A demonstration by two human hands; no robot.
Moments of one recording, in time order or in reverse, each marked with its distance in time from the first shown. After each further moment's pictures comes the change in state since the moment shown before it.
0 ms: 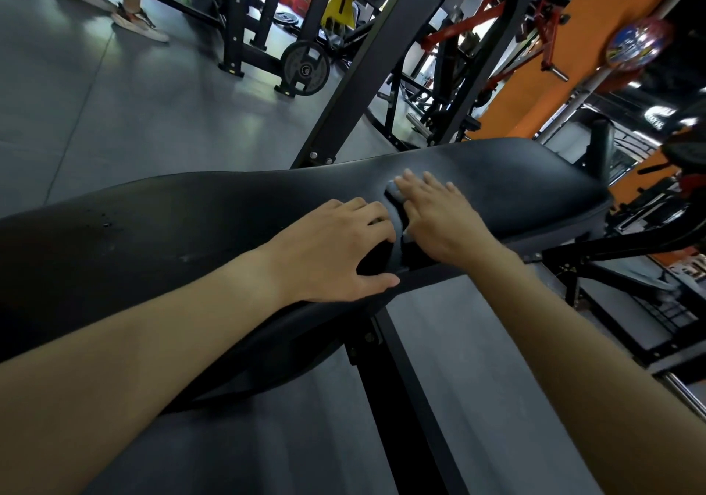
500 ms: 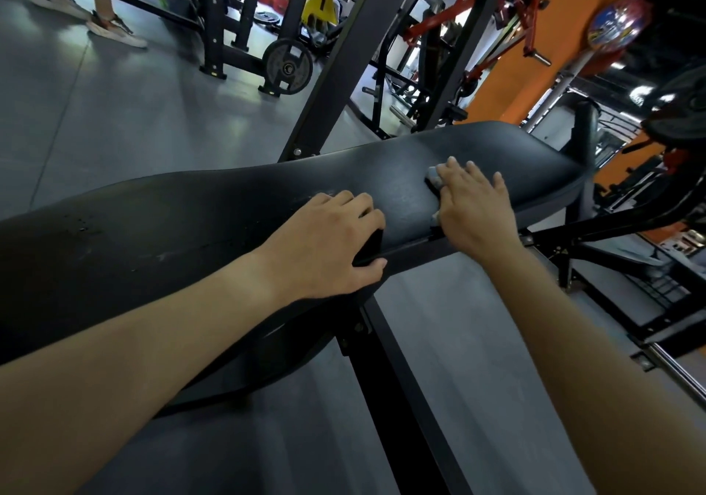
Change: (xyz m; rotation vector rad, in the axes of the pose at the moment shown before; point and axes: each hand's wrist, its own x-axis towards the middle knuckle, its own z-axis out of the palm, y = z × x) left_hand 0.010 0.023 0.010 0.056 0.017 -0.059; right_hand -0.030 0.061 0.011 0.003 0.245 0.238
